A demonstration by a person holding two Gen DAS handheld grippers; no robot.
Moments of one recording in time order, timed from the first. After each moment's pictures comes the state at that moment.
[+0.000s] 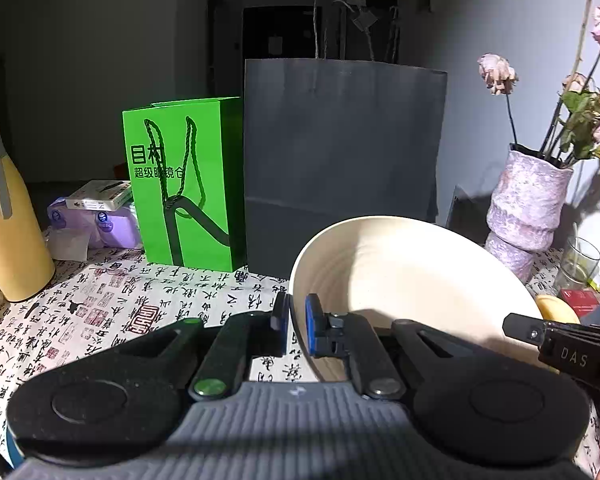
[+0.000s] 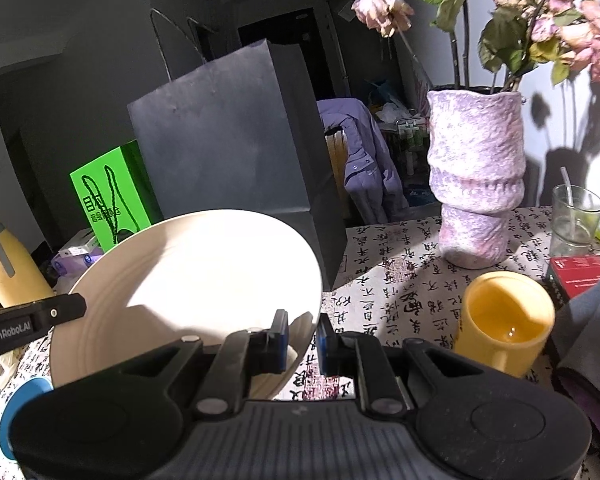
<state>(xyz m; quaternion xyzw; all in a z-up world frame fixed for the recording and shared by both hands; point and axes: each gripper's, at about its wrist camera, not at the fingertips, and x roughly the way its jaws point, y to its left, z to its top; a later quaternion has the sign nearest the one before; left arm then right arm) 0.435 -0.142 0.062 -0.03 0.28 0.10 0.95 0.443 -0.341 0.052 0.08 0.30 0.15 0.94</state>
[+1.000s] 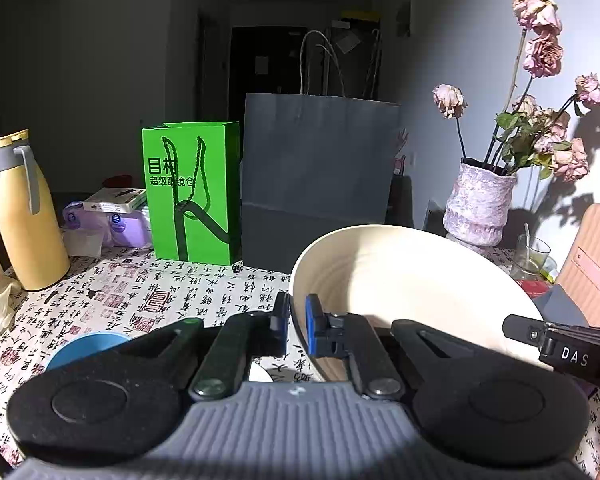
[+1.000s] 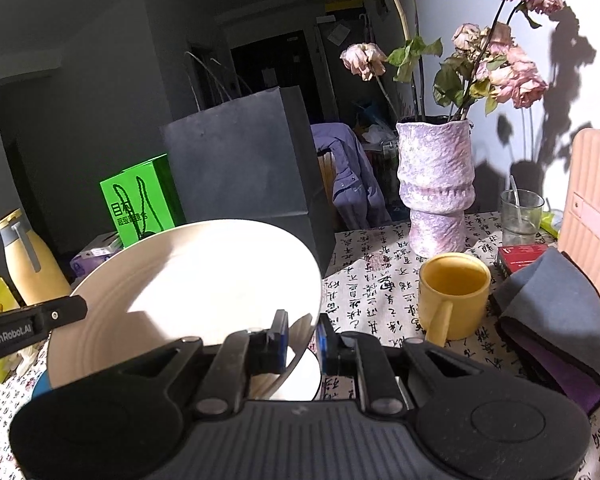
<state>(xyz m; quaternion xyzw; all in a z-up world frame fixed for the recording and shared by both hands) 0.328 -0.156 0.091 -0.03 0.25 0.08 0.96 0.326 -0.355 0.085 0.08 0.27 0.12 0.95</state>
